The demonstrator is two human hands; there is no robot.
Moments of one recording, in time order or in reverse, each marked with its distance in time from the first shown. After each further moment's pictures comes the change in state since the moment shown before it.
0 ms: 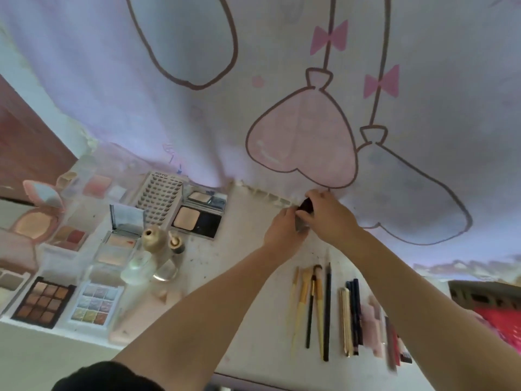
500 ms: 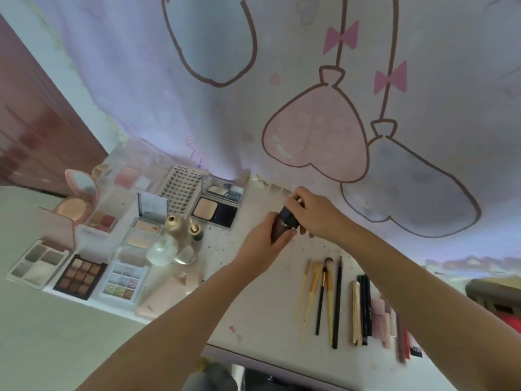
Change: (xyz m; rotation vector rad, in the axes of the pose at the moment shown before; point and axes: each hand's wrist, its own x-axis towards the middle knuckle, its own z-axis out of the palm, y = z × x) left_hand -0.079 -0.023 -0.048 -0.144 0.113 0.084; right_hand -0.029 -0.046 -0.016 0.469 -0.194 -0.123
